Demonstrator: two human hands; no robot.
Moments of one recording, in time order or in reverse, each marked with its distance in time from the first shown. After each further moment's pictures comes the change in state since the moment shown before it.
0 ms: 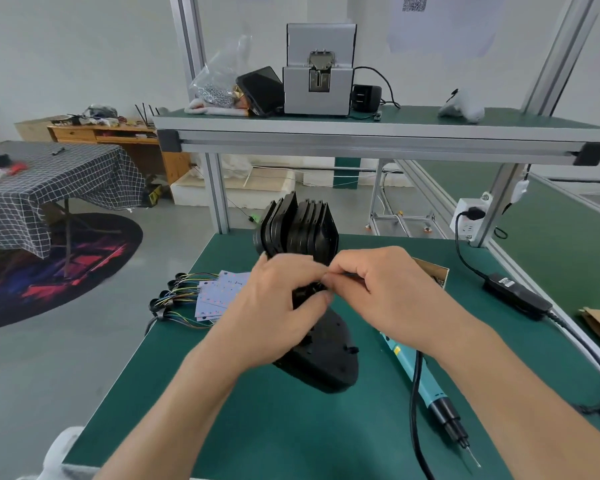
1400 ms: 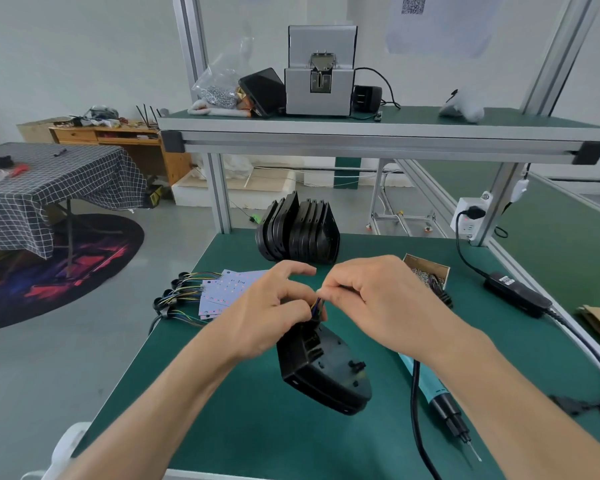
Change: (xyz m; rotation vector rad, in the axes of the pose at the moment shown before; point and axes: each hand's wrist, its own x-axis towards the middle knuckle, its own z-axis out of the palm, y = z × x) left_hand -0.002 -0.026 0.003 -0.352 -0.298 -0.250; right_hand -0.005 -0.002 0.010 -0.077 -0.027 -0.103
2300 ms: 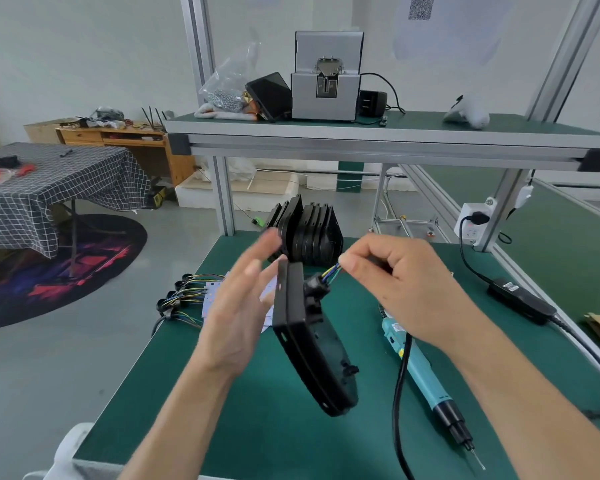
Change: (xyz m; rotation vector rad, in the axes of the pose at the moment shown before) left_hand -0.016 -0.024 0.004 -0.807 0.282 0.192; right_hand 0.003 0.004 -0.013 0.393 0.207 0.149
